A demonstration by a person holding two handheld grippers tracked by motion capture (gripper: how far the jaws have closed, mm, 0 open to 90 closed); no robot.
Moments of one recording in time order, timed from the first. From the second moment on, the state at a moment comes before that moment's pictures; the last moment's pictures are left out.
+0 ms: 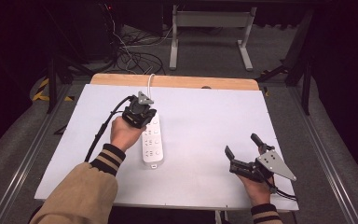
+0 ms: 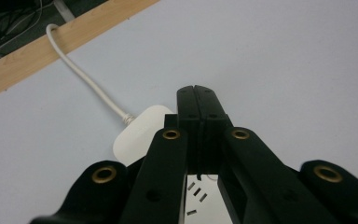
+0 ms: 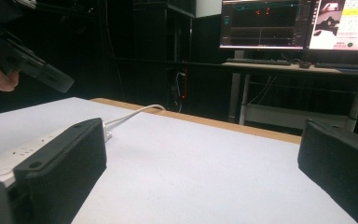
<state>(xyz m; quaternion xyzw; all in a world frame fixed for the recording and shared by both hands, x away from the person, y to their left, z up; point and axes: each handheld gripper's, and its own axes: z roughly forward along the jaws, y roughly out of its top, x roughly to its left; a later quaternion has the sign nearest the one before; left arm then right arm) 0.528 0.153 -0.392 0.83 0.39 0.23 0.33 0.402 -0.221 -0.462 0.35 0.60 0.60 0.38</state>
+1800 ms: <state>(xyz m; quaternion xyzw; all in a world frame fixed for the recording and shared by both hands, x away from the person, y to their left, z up) 0.569 0.138 -0.443 0.85 0.42 0.18 0.26 0.398 -0.222 -0.460 0.35 0.60 0.61 0.38</state>
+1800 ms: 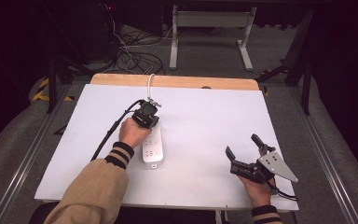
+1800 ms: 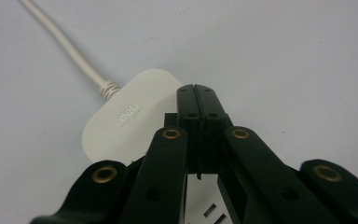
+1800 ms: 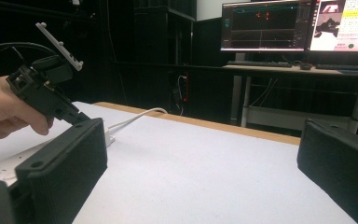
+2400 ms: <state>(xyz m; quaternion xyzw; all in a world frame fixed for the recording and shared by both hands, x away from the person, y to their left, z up) 0.568 0.139 -0.446 0.85 0.42 0.19 0.26 0.397 -0.223 -0.459 0.35 0.60 0.61 0.38</state>
